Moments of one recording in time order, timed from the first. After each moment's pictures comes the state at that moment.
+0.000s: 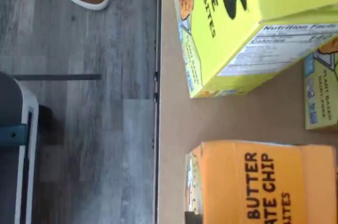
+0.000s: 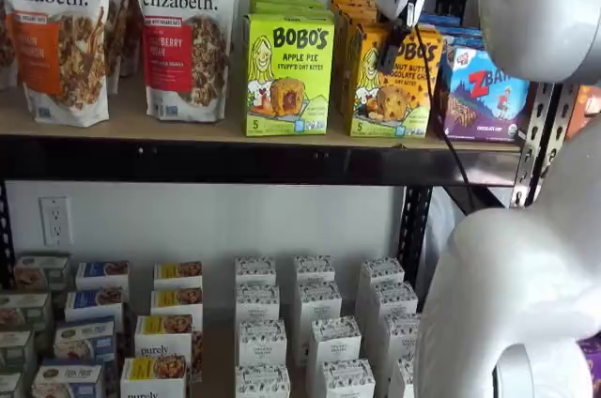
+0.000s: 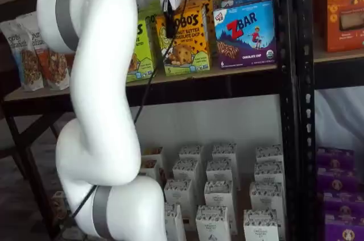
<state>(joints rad) -0.07 -0.08 -1.64 0.20 1.68 -1.61</state>
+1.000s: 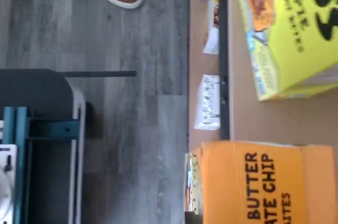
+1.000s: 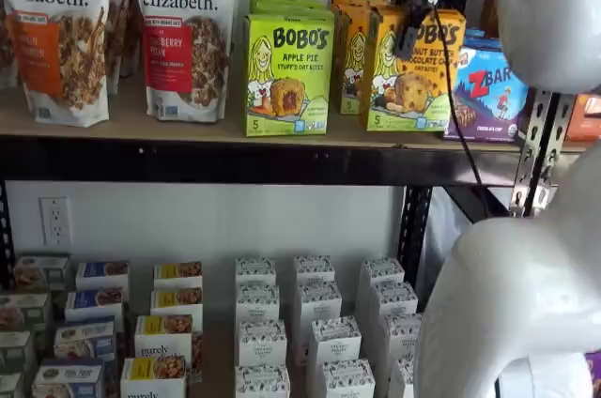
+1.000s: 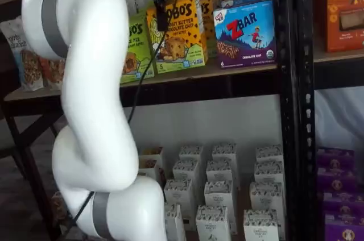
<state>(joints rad) -0.08 -0.19 -1.64 0.19 1.84 -1.59</state>
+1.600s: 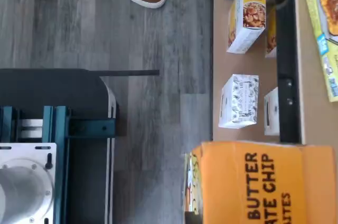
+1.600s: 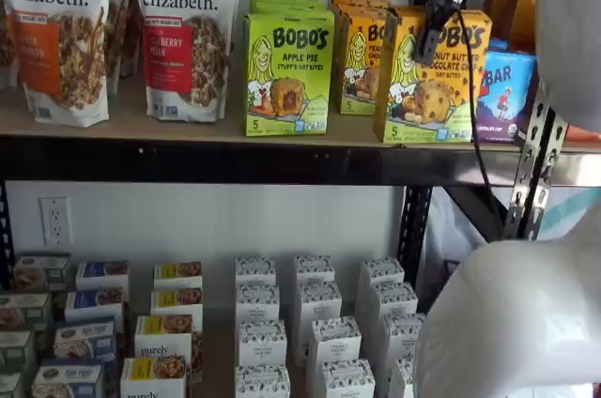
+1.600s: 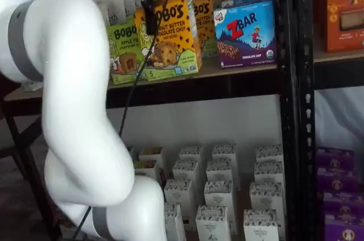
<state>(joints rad) -0.08 -0.40 -1.49 0.19 1.90 -1.59</state>
